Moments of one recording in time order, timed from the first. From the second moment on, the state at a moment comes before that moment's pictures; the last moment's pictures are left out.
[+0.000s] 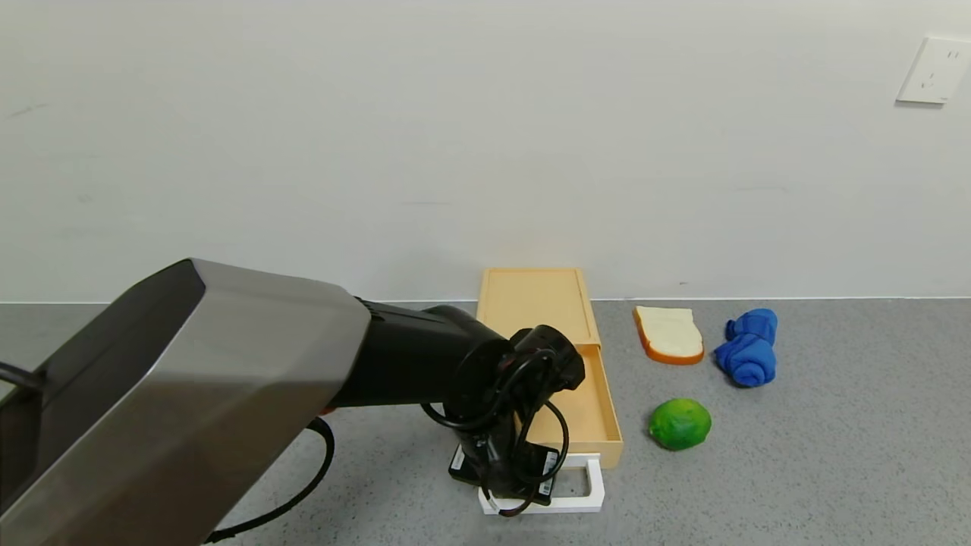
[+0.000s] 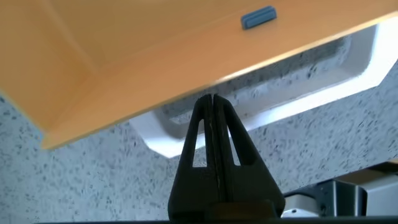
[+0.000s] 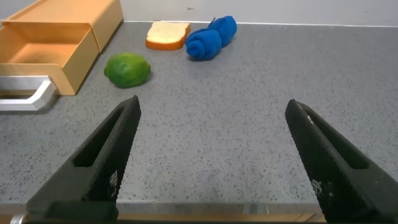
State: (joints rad) left arm -0.79 2.23 -1.61 0.68 0.03 -0.47; right arm 0.00 0.00 0.00 0.00 -0.02 0.01
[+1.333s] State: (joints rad) left arm -0.60 1.68 -1.52 0.69 0.03 -0.26; right arm 0.00 0.00 0.00 0.00 -0.02 0.01
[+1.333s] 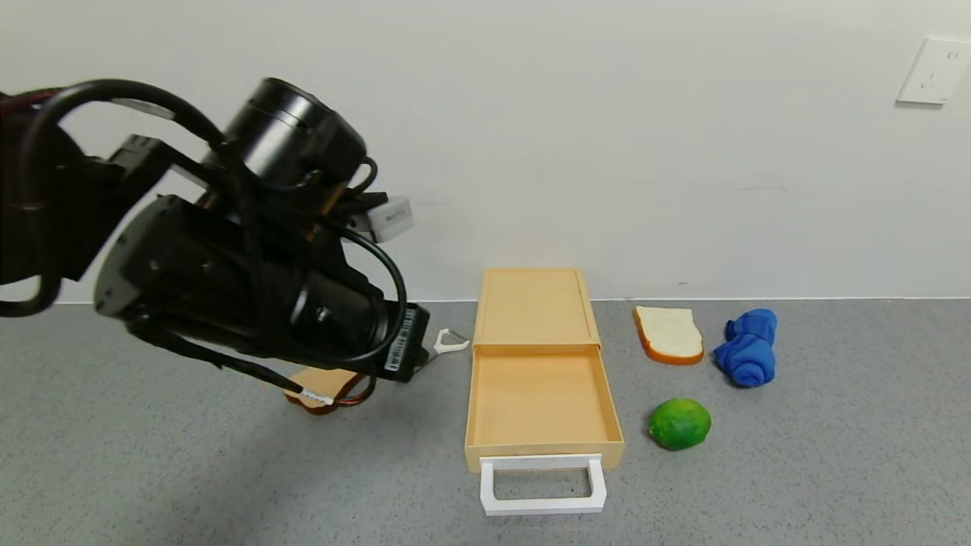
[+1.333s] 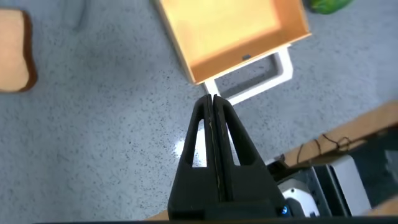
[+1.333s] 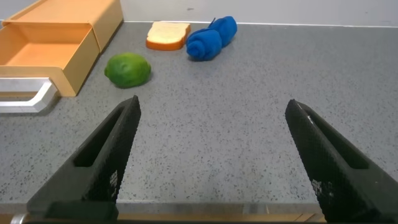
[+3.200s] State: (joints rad) left arm -0.47 1.53 -1.25 0.34 -0.13 -0.20; right arm 0.00 0.00 0.00 0.00 -0.02 0.01
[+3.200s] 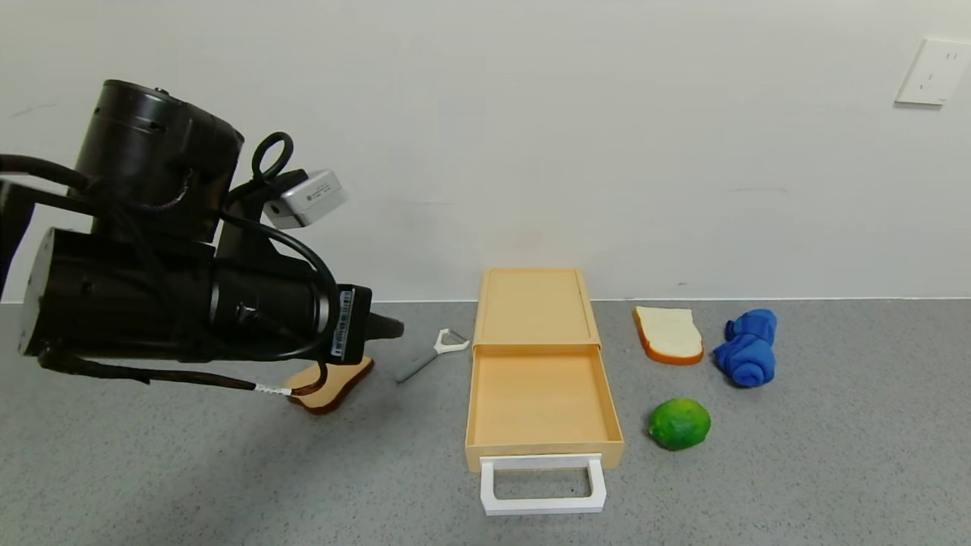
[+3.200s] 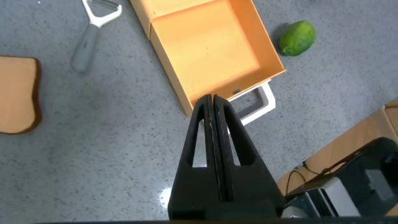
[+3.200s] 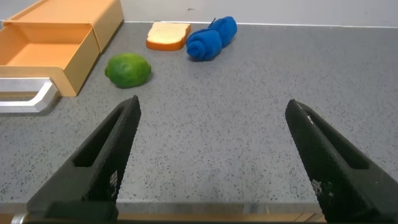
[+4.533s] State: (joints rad) left arm -0.82 1.96 -1.58 0.69 0.15 -0.68; right arm 0.00 0.00 0.00 0.00 -0.02 0.01
